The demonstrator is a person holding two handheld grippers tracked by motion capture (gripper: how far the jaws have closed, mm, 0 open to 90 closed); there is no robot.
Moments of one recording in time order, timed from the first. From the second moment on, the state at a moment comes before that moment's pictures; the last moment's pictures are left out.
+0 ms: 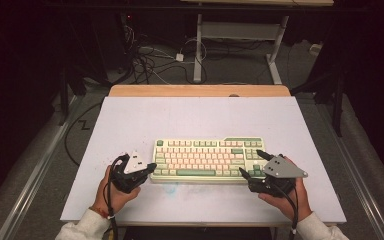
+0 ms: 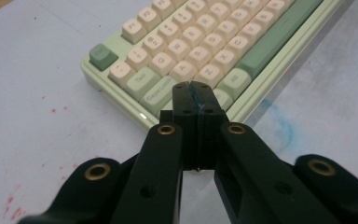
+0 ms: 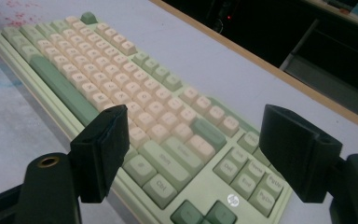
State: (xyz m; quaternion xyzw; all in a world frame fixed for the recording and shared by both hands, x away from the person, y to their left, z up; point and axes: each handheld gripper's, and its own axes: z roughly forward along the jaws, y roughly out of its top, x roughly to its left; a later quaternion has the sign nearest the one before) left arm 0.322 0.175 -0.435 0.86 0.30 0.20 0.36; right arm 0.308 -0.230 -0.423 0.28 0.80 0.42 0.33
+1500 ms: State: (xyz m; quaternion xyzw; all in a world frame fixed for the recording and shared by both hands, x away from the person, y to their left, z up) left arm 0.361 0.066 -0.441 0.91 0.19 0.15 0.33; right arm 0.301 -0.231 -0.436 0.27 0.82 0.40 0.32
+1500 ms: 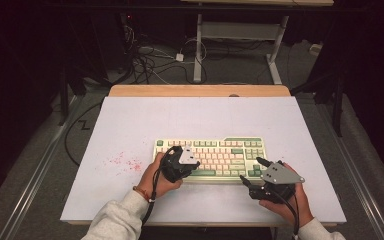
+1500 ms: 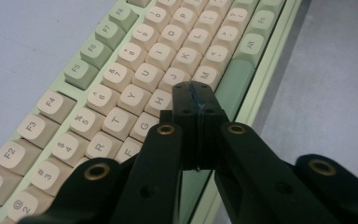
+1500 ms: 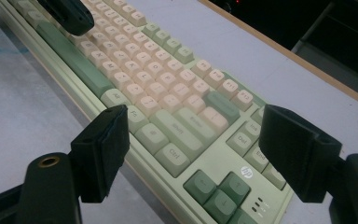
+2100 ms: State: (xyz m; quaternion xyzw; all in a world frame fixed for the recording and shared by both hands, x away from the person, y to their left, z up) left arm 0.364 0.064 -0.447 0.92 0.19 0.15 0.32; right arm 0.300 -0.232 -0.434 0.27 0.82 0.40 0.32
